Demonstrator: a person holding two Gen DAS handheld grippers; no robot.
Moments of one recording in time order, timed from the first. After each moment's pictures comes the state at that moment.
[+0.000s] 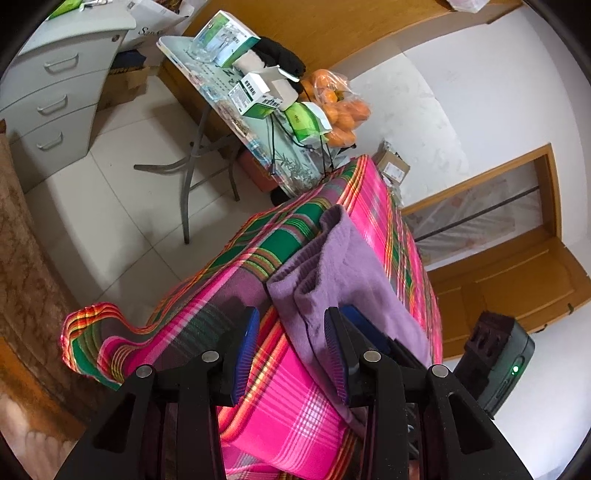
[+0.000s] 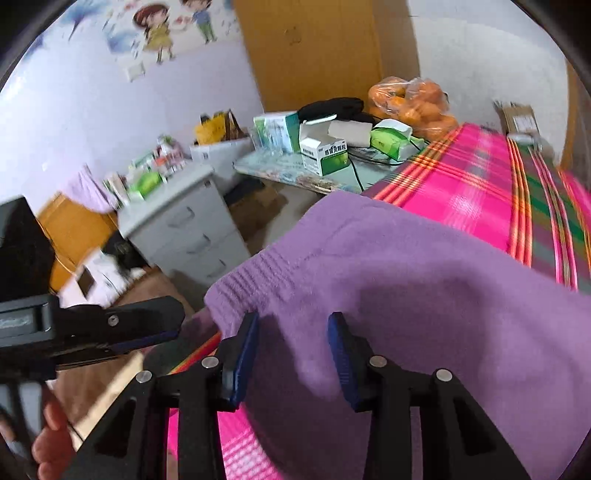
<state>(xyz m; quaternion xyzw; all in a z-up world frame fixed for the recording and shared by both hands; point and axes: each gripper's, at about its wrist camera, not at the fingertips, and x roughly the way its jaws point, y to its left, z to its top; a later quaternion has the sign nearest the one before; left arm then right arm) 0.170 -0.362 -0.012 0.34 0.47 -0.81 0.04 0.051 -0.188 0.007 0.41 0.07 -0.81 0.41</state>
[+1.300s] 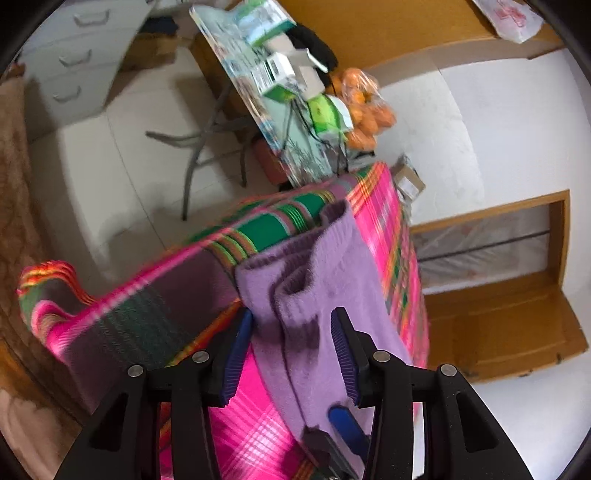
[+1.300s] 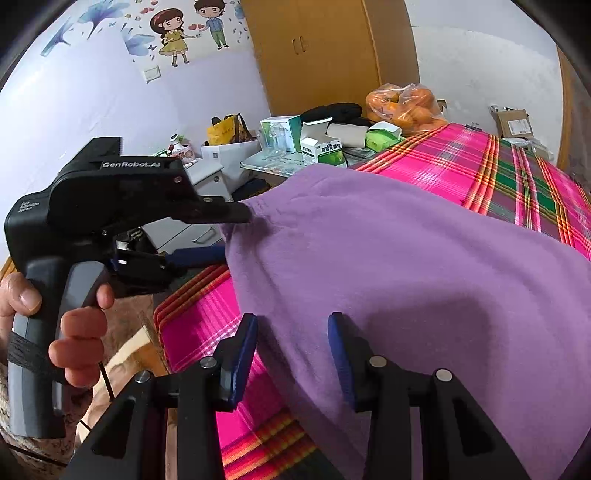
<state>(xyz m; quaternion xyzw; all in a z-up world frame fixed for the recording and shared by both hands) 0.140 -0.345 -0.026 0.33 0.53 -0.77 0.09 0.090 -0.120 0.006 0.40 0.08 -0.81 0.42</state>
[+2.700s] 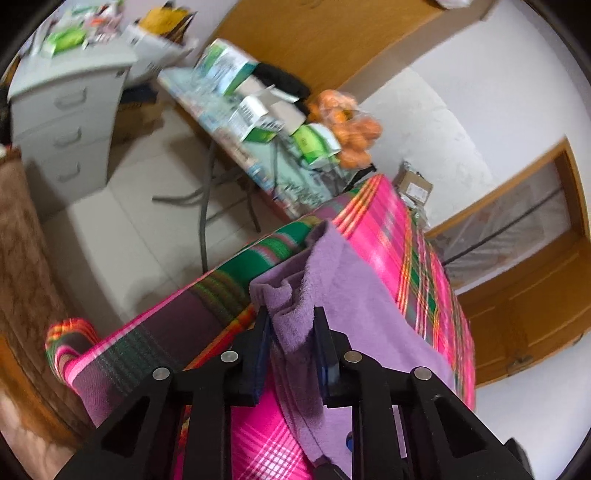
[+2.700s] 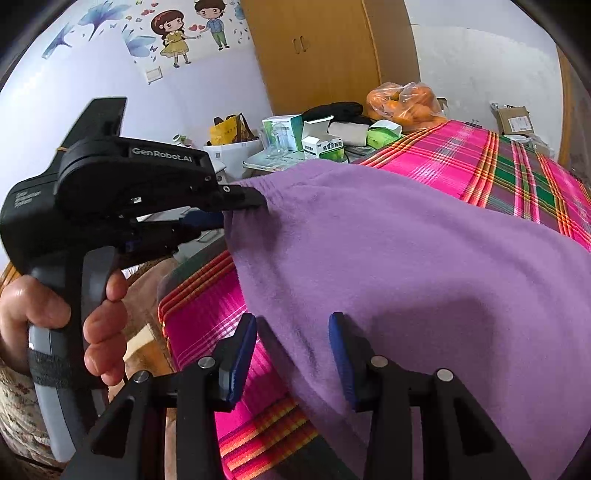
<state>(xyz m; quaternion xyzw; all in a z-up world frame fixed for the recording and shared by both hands) 0.124 -0.316 0.002 0.31 0.41 -0.85 0.12 0.095 -0.113 0.007 0.40 0.07 -0.81 0.42</state>
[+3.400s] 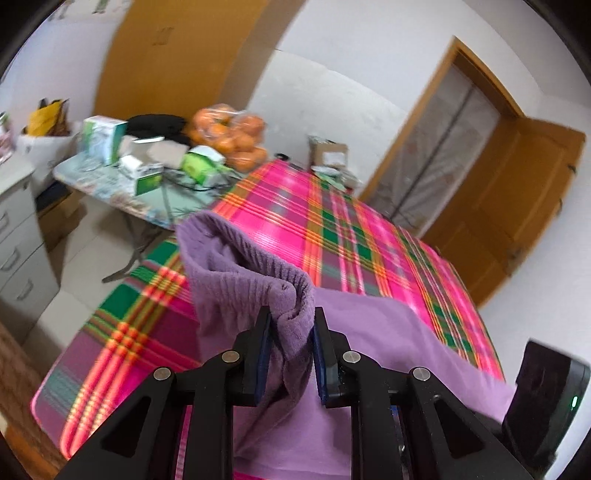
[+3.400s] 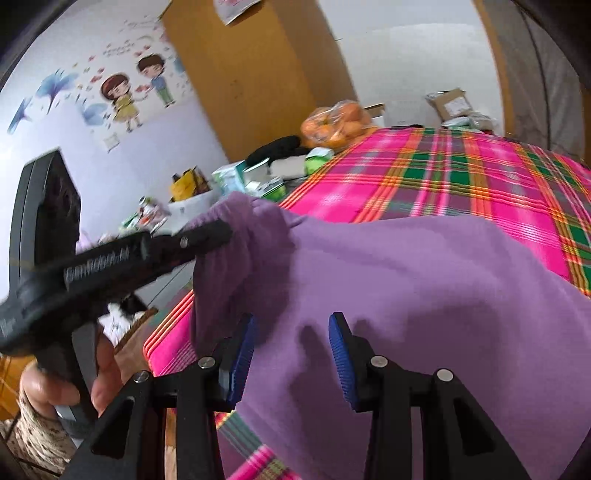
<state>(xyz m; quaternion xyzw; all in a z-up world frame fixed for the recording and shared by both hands) 0.099 -0.212 0.050 0.30 0.23 -0.93 0.00 0.067 -0.011 0.038 0.38 -0.04 -0.85 0.35</state>
